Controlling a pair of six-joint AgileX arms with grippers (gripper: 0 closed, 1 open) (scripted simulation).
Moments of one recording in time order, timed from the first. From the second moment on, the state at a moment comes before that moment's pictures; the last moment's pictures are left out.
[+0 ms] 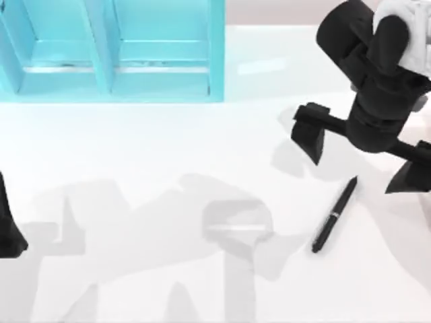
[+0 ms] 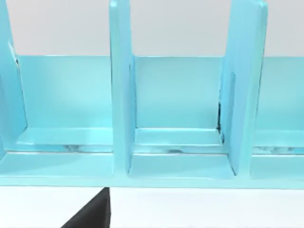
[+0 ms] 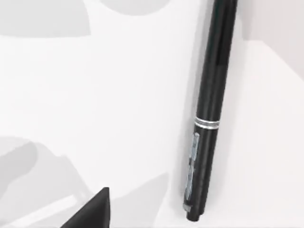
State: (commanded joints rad) left arm 0.00 0.00 0.00 0.00 0.00 0.00; right arm 0.48 1.85 1.46 -1.11 0.06 0.96
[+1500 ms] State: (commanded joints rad) left arm 0.00 0.00 0.00 0.00 0.00 0.00; right arm 0.45 2.18 1.39 -0.88 0.06 1.03
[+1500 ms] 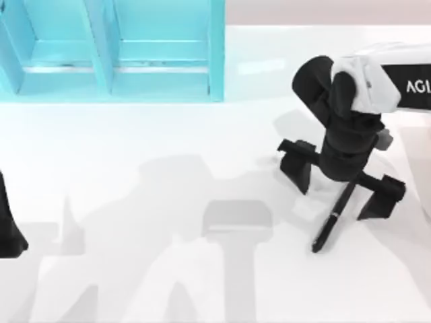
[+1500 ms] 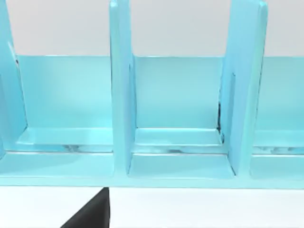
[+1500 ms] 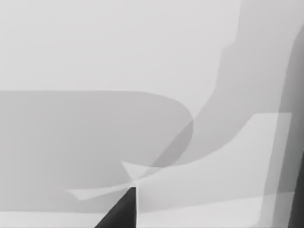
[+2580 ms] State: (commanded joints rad) left arm 0.00 0.00 0.00 0.00 0.00 0.00; right arm 0.45 2.18 1.39 -0.88 0.06 1.03
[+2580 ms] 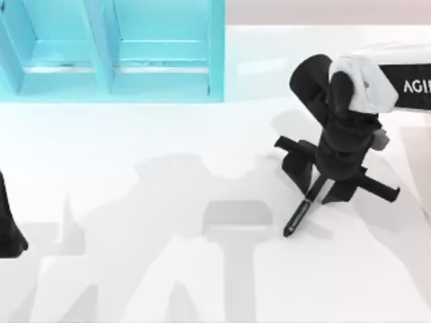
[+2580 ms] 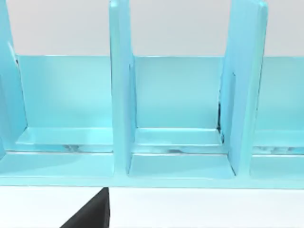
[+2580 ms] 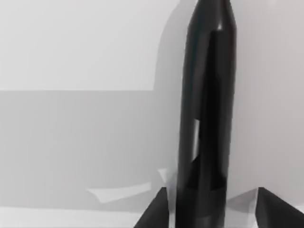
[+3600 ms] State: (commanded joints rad) left arm 0.00 0.00 0.00 0.00 0.00 0.00; right arm 0.46 2.02 1.68 -1.23 0.01 1.06
